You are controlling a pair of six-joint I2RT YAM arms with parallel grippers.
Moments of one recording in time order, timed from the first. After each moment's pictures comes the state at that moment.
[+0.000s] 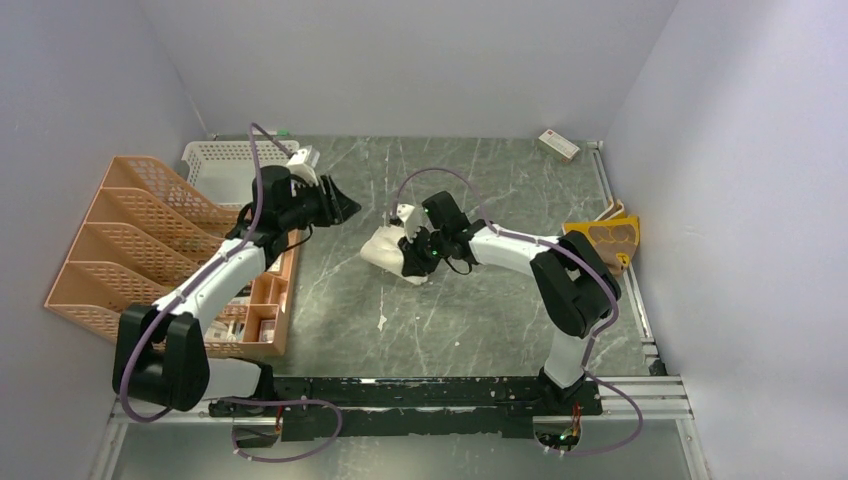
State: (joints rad) left arm -0.26 1.33 0.88 0.08 0.42 -0.44; right arm 0.66 1.81 1.07 -0.15 -0.45 -0.27
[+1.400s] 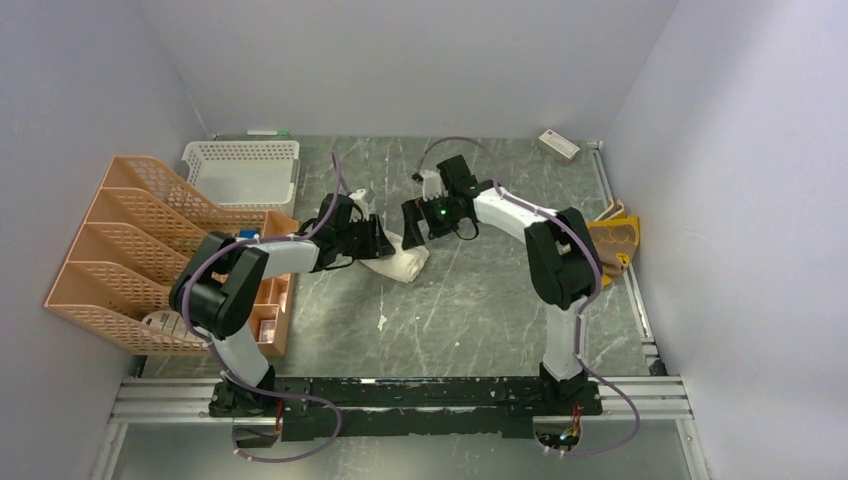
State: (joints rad) left arm -0.47 1.73 0.82 0.22 0.32 -0.48; right arm 0.49 2.04 1.44 -0.42 -0.62 0.06
